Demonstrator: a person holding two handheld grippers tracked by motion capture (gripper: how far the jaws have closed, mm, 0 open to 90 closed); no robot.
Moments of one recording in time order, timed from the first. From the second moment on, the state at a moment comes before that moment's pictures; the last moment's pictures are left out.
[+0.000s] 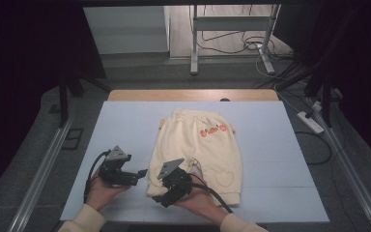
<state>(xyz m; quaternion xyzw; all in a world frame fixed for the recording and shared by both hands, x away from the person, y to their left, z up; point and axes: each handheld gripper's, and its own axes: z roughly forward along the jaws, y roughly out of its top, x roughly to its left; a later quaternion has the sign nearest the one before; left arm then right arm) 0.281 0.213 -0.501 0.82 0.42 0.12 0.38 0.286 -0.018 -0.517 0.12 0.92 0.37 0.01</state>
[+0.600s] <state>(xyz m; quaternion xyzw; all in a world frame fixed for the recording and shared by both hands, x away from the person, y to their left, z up) 0.280 0.216 -0.501 0.82 0.42 0.12 0.38 0.279 -0.001 -0.531 0.11 0.93 0.34 0.04</state>
